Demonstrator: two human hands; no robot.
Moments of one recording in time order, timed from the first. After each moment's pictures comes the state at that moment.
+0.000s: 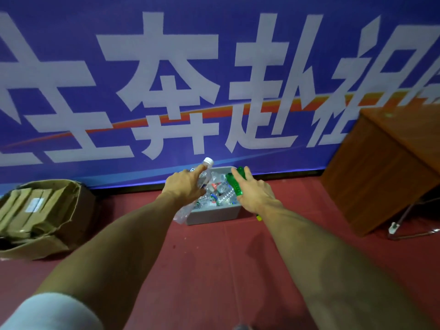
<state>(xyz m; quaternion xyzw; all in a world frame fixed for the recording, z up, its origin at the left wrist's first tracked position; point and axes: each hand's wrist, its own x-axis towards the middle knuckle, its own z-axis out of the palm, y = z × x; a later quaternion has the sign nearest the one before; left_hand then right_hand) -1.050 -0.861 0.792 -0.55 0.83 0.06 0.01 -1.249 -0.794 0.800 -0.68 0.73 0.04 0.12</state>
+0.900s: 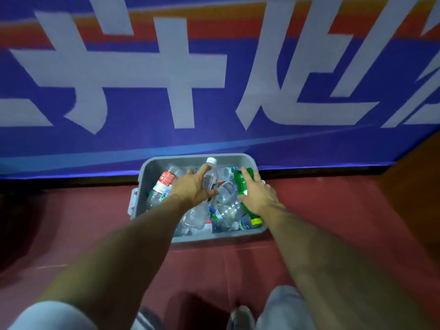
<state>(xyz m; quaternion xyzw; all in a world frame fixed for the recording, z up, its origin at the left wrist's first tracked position) -1.167 -1.233 0.329 -0.58 0.79 0.21 0.02 -1.362 -1.178 0.332 -0.62 0.76 0.03 0.20</state>
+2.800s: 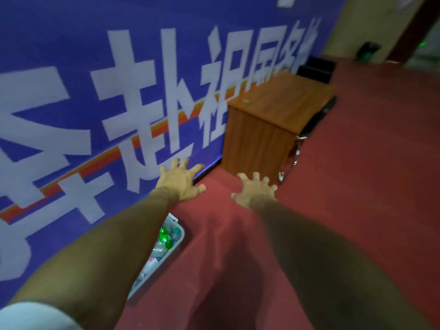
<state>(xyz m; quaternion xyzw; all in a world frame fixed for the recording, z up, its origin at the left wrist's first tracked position) -1.228 -1.053 0.835 -0.19 0.98 0.02 0.05 -1.317 -0.861 0.835 -0.24 0.96 -0.01 0.16</state>
